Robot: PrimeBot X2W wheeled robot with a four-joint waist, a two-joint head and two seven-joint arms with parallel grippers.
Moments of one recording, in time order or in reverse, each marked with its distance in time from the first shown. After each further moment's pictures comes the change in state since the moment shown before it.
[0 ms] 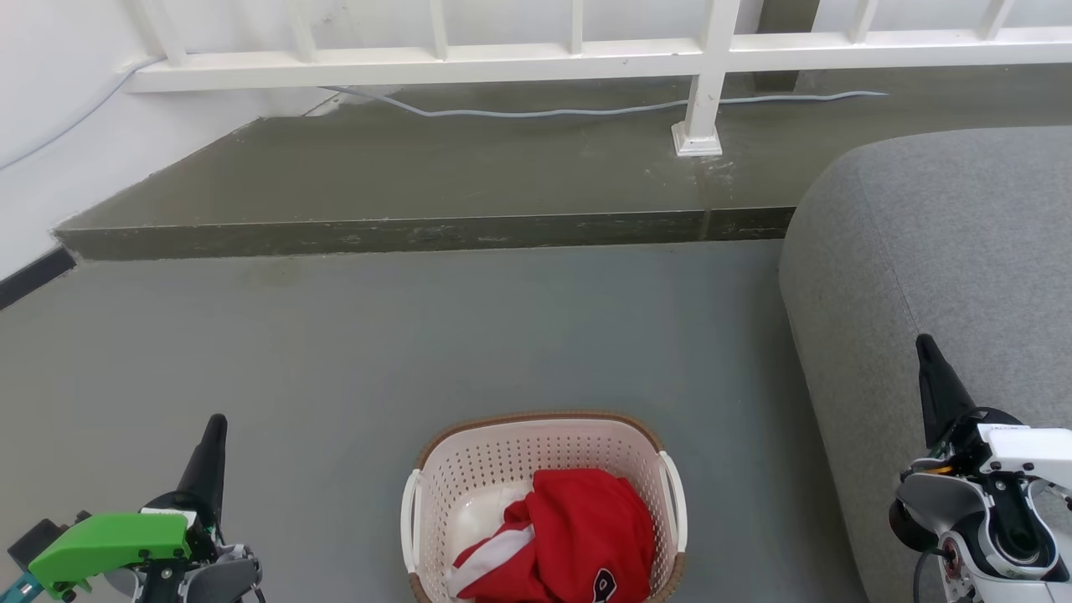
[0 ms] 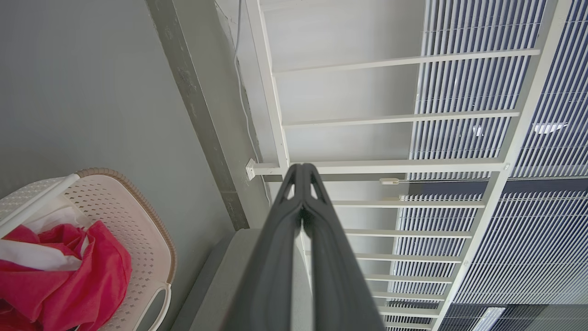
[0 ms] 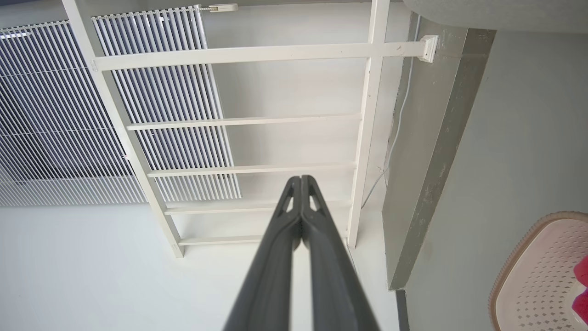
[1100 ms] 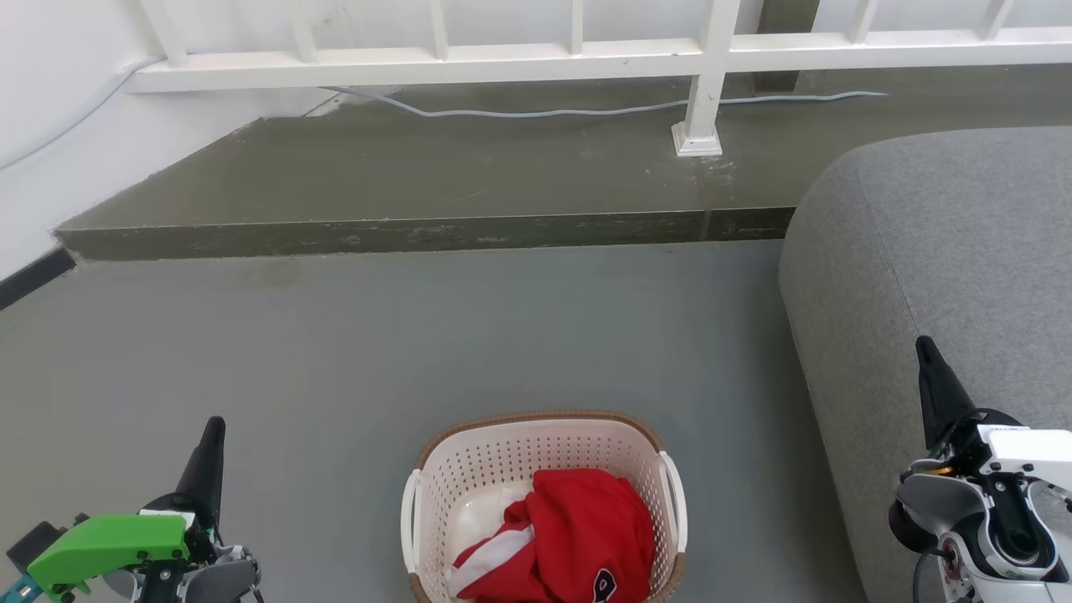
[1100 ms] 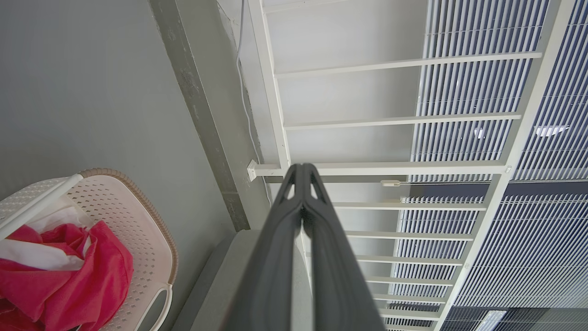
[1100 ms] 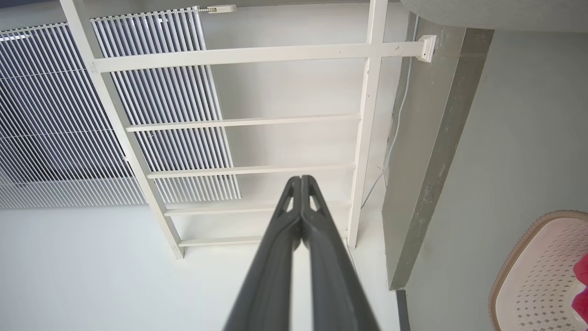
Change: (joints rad) left arm -0.001 -0.002 0.005 0.010 0.000 -0.001 0.001; right arm -0.001 0.004 -0.005 0.007 0.000 0.000 0.004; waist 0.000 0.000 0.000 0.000
